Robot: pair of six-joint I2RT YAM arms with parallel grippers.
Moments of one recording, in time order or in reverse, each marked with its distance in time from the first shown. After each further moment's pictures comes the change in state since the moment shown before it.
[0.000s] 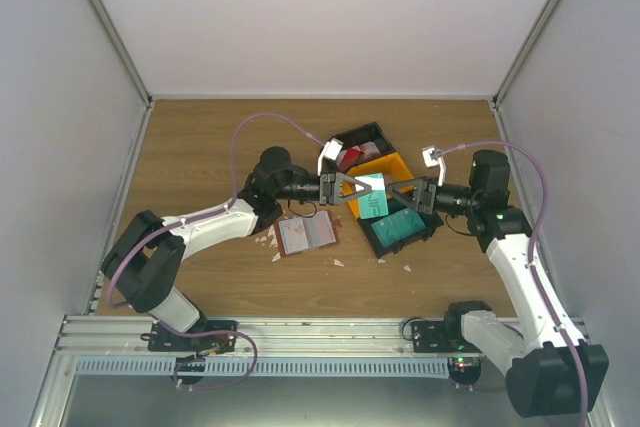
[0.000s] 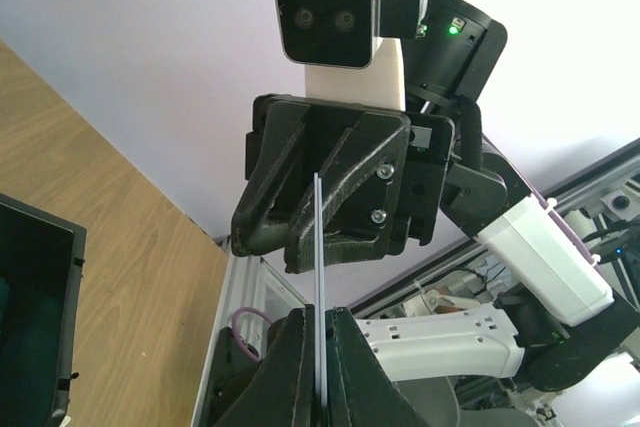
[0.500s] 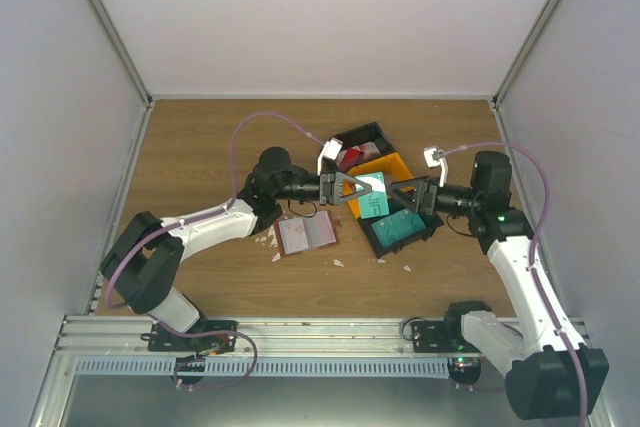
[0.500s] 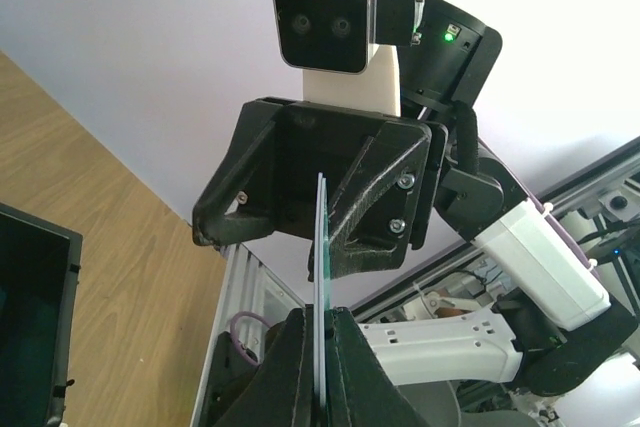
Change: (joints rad) left arm 0.000 -0.003 0.000 0.010 -0.007 -0.001; right arm -0.003 -0.010 -0.002 -0.011 0.008 -0.019
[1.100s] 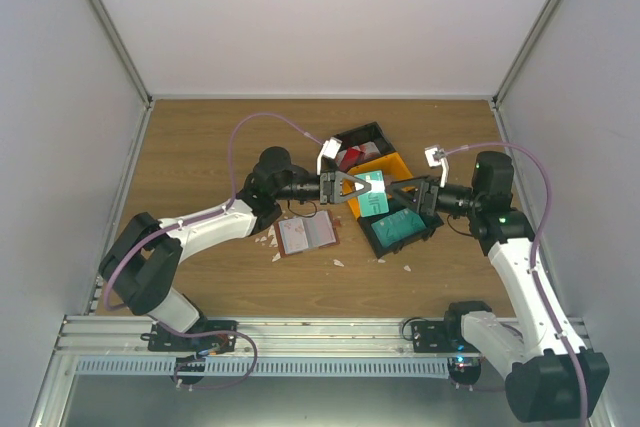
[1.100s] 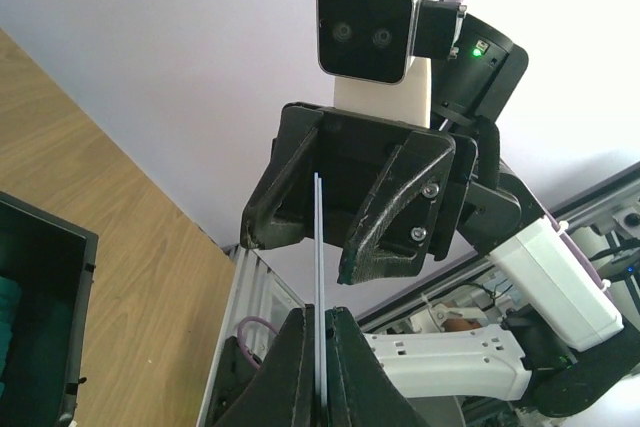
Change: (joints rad) left arm 0.000 -0.014 0.000 -0.035 -0.038 0.002; right arm -0.002 -0.019 0.000 0.016 -0.001 -0.008
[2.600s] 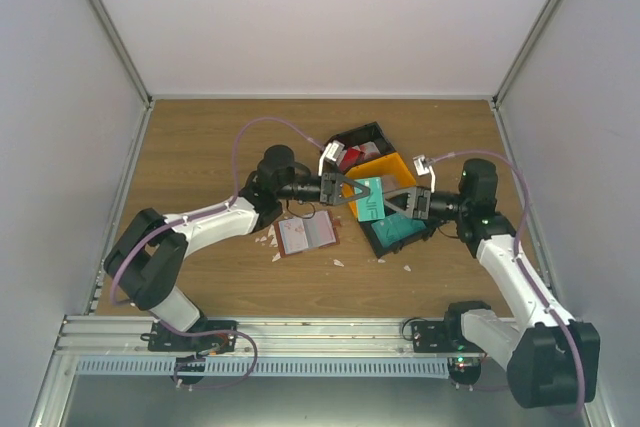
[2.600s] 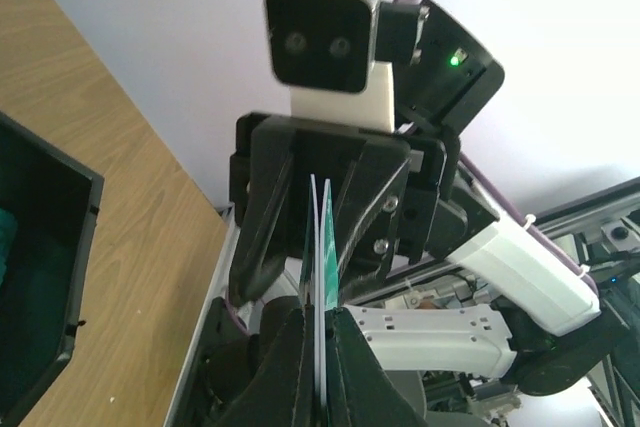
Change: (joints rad) left arm 0.010 0.030 0.002 -0.059 0.056 -0.065; right arm 0.019 0.080 -0.153 0.266 -0.133 0.193
